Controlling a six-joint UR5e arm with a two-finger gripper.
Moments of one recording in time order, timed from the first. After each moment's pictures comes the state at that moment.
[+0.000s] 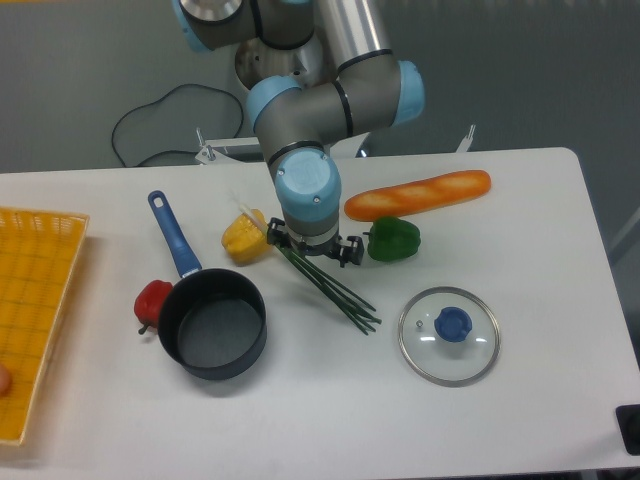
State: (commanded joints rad) arm 2.36 -1.87 -1.81 -1.21 1.64 0.43
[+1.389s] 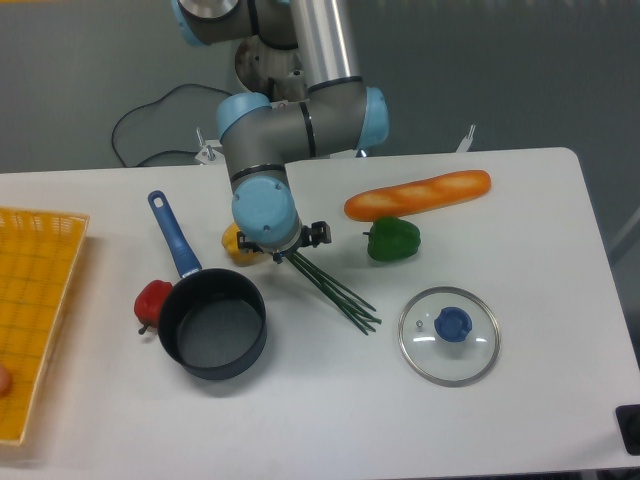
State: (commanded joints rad) arm 2.27 -1.92 -1.82 -1.27 1.68 0.08
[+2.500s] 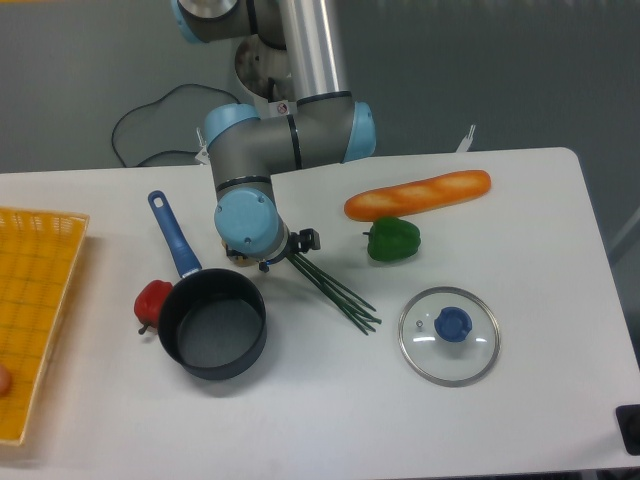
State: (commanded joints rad) arm 2.25 -1.94 -1.81 -1.27 1.70 0.08
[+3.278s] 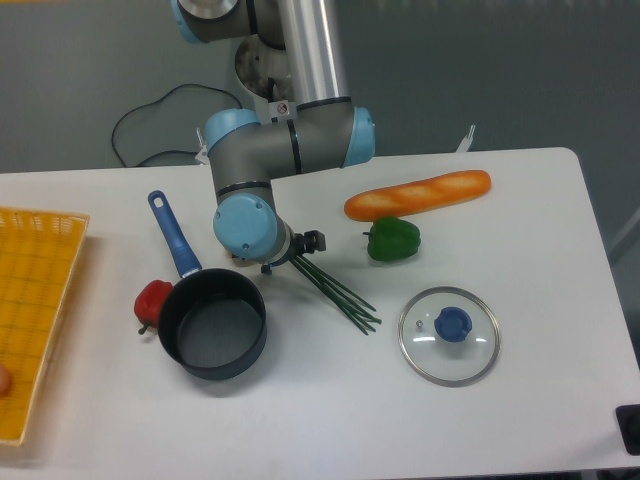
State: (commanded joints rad) arm 2.25 -1.97 -1.80 -1.27 1.74 0.09
